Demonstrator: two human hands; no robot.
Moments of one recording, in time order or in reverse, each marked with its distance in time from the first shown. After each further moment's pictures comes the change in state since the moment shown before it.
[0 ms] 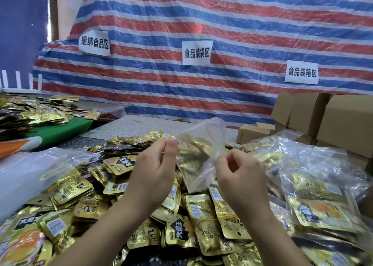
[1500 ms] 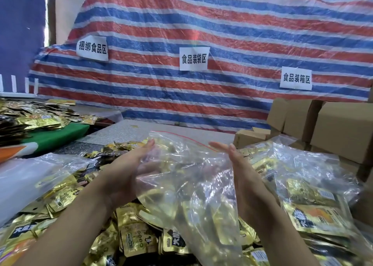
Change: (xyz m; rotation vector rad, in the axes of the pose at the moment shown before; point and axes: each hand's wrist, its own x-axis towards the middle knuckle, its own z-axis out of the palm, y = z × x) left_hand 0.029 -0.006 -0.042 -0.786 -0.361 -0.761; right_hand 0.012 -0.009 -0.024 0.846 -0.541 0.300
